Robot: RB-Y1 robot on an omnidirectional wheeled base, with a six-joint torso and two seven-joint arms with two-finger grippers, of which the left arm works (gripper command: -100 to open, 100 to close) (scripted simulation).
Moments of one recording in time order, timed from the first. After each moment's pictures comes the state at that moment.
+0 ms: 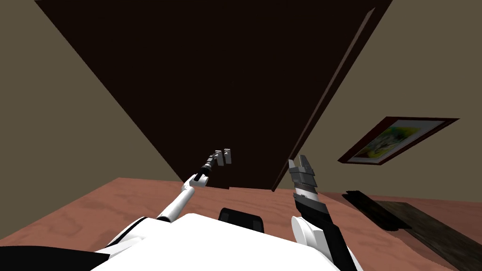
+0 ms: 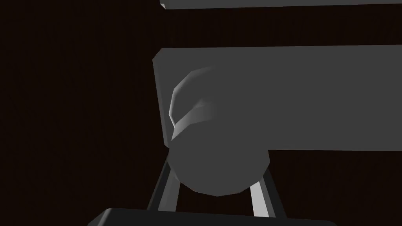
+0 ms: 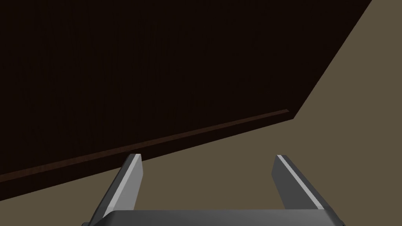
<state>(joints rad) -0.13 0.34 0.06 -1.03 0.10 -0.39 0.22</state>
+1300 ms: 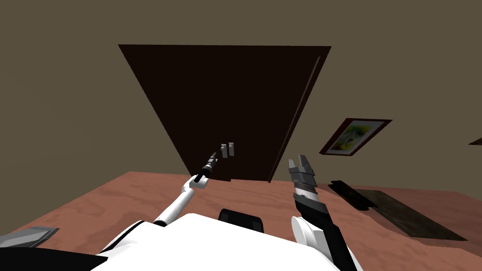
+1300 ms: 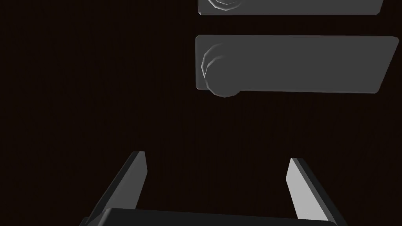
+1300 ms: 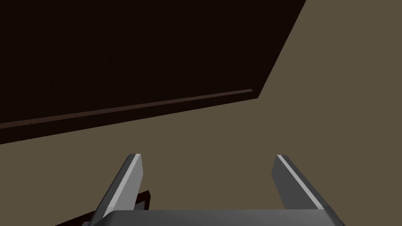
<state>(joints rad) -0.09 0.34 0.01 -1.08 0.10 -0.38 0.25</state>
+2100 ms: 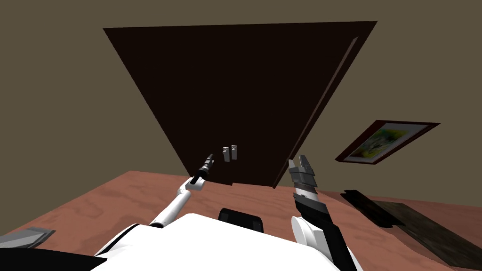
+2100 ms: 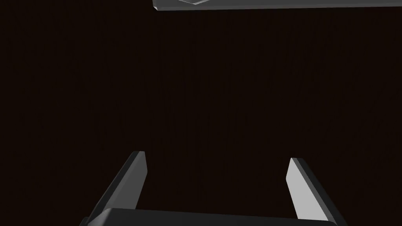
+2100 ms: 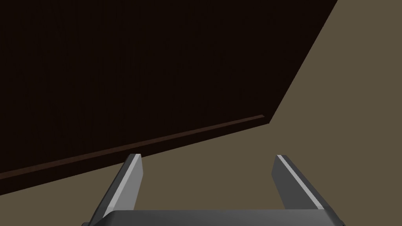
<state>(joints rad) -0.08 0.35 0.07 -1.03 0.10 -0.38 0.23</state>
